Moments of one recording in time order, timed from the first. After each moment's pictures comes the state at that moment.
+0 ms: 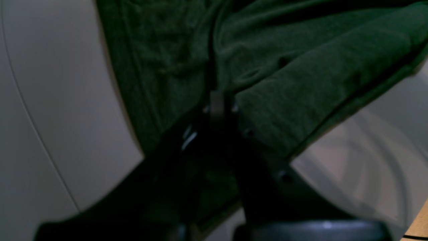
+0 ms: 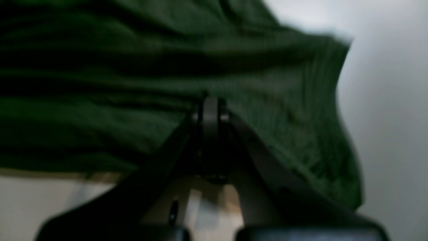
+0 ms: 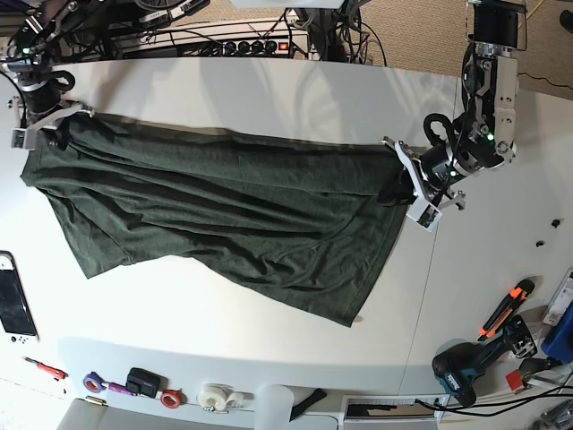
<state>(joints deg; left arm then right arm) 4.1 -17.2 1.3 93.9 -27.3 -34.7 38.8 -16.5 12.9 53.0 93.4 20.6 40.0 -38.2</state>
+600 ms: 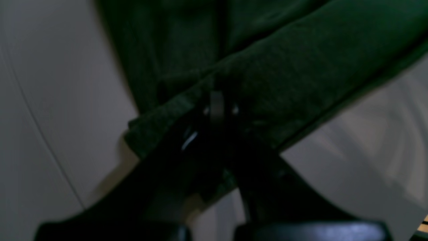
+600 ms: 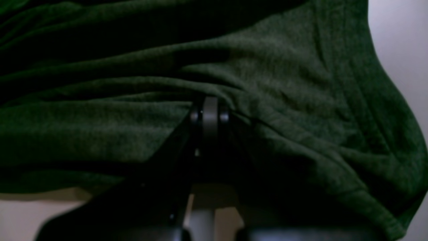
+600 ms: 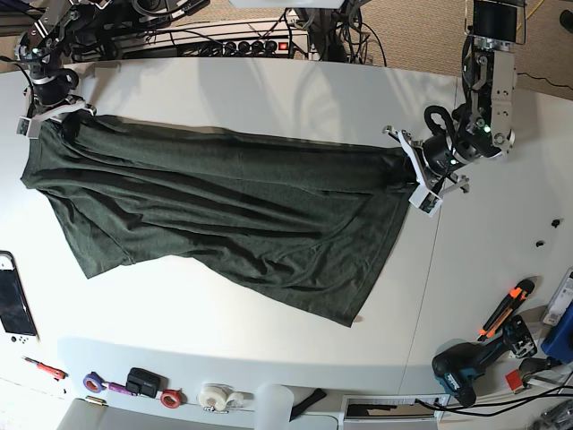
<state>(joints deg) 5.8 -17.2 1.2 89.4 -22.6 -32.1 38.9 -13.6 13.5 53.3 78.7 19.1 40.2 -29.4</state>
